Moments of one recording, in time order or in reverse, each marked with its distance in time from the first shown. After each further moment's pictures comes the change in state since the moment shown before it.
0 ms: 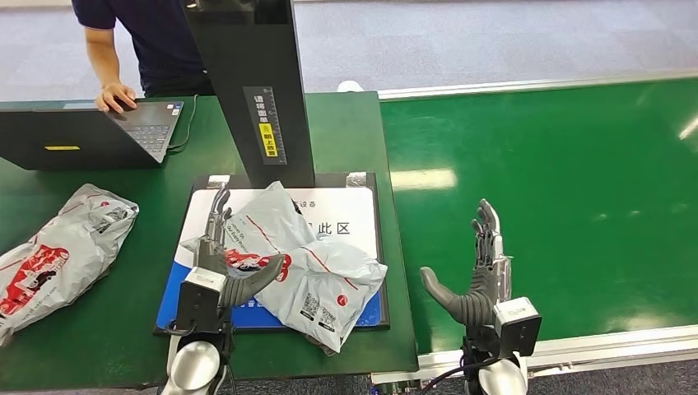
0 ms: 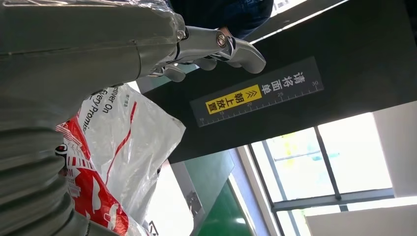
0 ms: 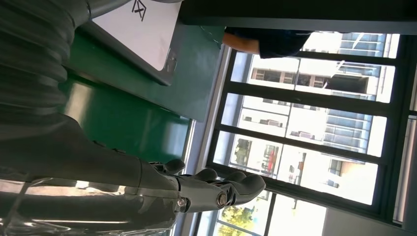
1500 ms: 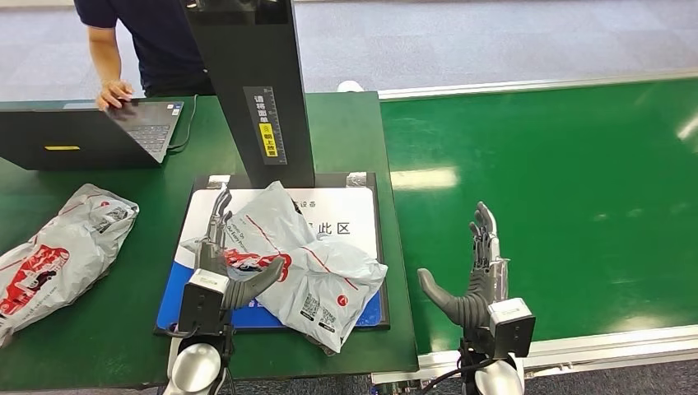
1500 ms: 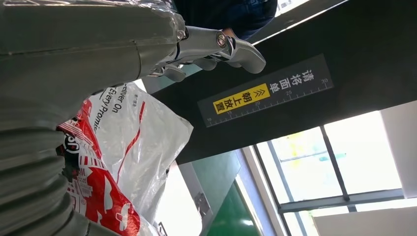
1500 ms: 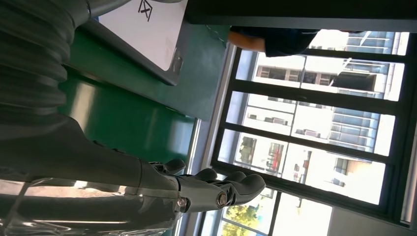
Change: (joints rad) left arm 0.011 -0.004 0.008 0.008 -0.021 0.003 0.000; right arm 0.005 0.010 -0.001 0.014 0.026 -0.015 0.000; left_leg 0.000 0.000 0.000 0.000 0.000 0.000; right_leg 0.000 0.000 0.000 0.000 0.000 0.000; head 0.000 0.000
